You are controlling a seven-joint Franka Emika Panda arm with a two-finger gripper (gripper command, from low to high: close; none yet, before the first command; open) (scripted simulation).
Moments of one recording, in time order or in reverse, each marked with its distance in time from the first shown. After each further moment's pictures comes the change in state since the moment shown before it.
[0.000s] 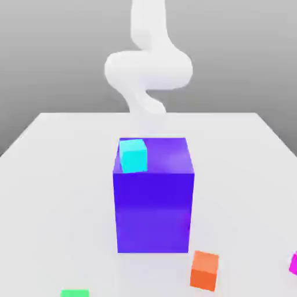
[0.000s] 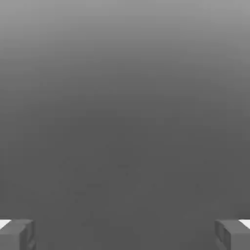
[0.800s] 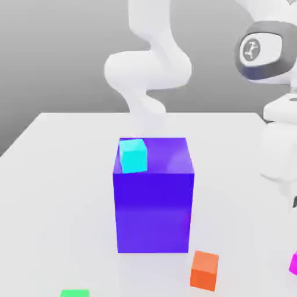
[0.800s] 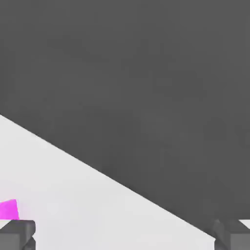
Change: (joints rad) arm 0.172 0.874 0.287 0.057 -0.262 0.206 0.110
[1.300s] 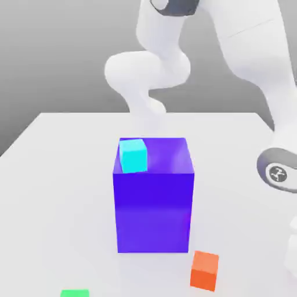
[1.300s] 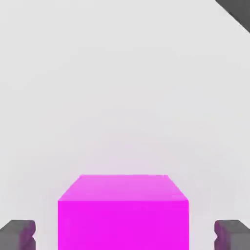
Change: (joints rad) arm 0.155 0.408 -0.030 0.053 -0.107 0.183 0.054
